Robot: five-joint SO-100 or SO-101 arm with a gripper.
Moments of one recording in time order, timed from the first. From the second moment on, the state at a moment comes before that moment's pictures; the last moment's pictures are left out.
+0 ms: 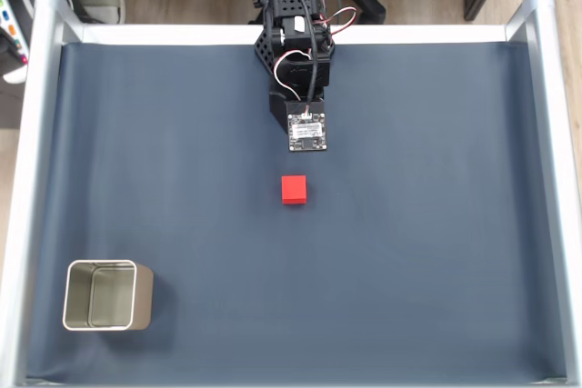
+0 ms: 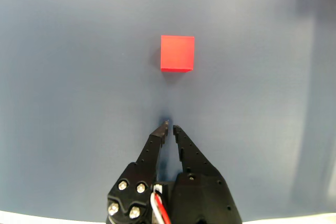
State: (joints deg) arm -7.4 192.5 179.6 74.3 -89.1
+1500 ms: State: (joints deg) arm -8.7 176.2 165.7 48.9 -85.6
